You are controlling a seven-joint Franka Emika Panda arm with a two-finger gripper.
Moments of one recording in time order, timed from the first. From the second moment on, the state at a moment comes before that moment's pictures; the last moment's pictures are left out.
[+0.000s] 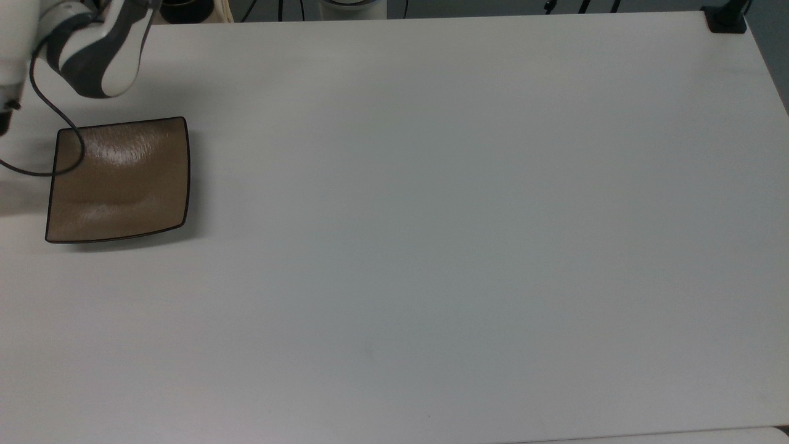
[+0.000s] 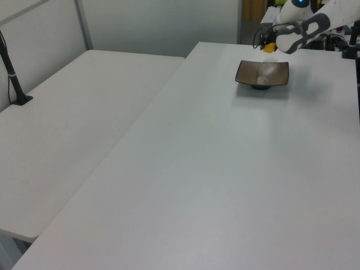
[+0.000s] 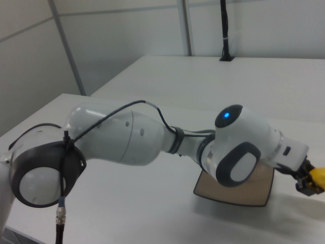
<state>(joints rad) -0.32 0.69 -0.33 -1.51 -0.03 2.88 0.64</state>
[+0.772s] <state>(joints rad) -0.26 0.48 -0.25 -1.74 -0.03 2.88 0.64</state>
